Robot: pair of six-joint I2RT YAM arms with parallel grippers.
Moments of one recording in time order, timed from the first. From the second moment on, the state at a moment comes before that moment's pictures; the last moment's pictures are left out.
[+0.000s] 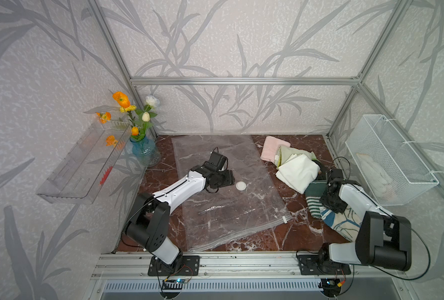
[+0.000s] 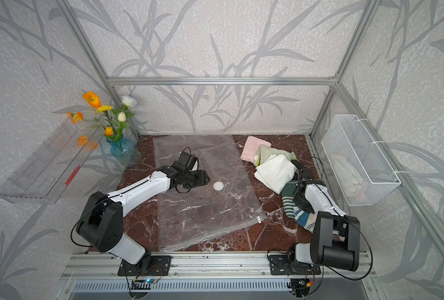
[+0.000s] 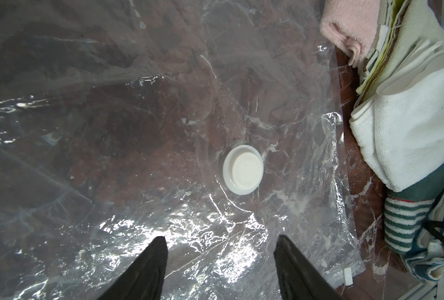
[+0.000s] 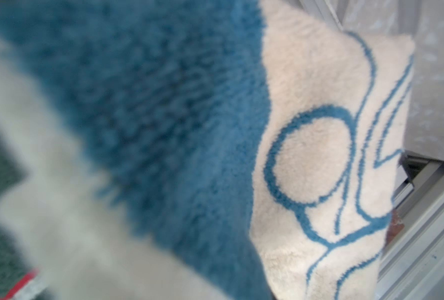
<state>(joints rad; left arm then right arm) -0.50 1.59 1.11 -0.51 0.15 -0.62 -0.18 1.35 0.78 -0.83 0.29 0.53</state>
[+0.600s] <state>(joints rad) -0.50 1.60 1.10 -0.49 0.16 -0.62 -0.01 1.17 0.98 -1.02 0.36 0.39</state>
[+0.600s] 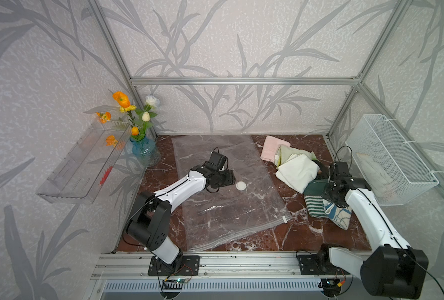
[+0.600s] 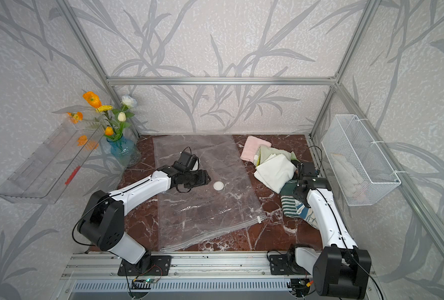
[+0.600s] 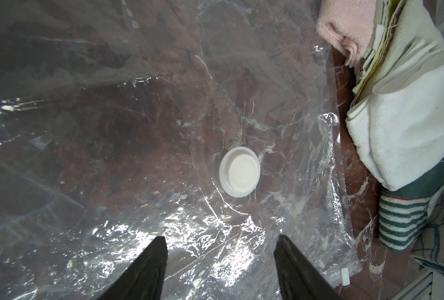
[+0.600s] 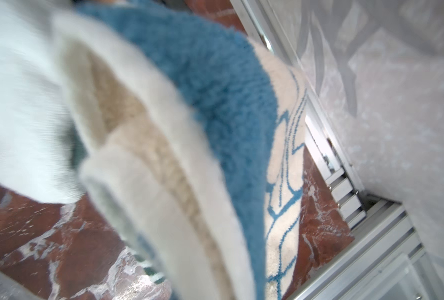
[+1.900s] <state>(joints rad) -0.33 1.46 1.00 -0.51 0.26 -0.70 0.42 1.86 1.45 -0.73 -0.47 0.32</state>
